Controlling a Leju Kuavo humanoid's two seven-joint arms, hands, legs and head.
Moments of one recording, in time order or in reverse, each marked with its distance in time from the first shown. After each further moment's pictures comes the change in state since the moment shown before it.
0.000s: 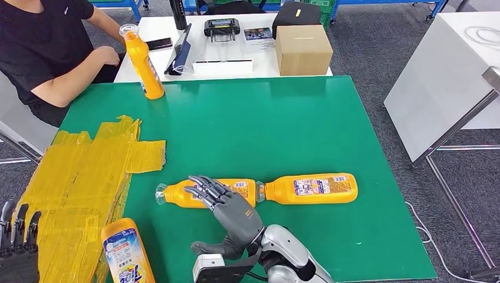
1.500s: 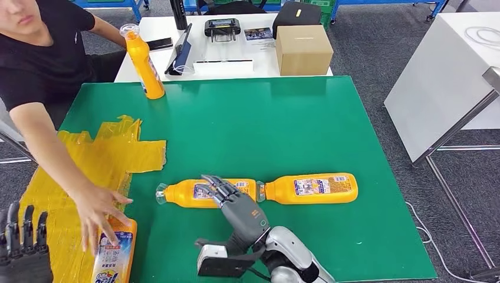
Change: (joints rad) left arm 0.048 -0.091 -0.119 -0.036 0.059 0.165 0.054; right arm 0.018 -0.005 -0.050 0.021 0.010 0.001 0.077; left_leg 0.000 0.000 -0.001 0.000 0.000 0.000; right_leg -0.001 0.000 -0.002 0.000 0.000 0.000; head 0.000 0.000
